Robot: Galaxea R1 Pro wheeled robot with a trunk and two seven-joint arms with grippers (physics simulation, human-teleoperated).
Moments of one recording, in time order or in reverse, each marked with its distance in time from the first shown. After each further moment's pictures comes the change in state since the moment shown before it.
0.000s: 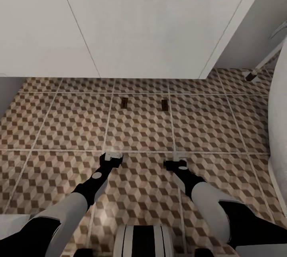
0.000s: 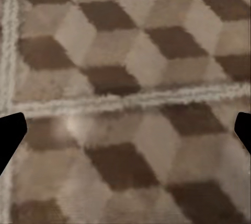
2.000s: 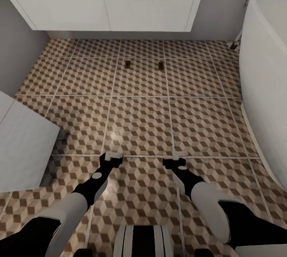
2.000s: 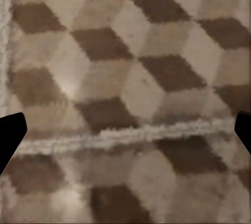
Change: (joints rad) left arm 0.000 0.001 -0.004 0.002 -0.004 -0.006 0.002; right arm -0.001 0.003 0.009 -0.004 0.008 -0.042 0.005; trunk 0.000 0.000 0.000
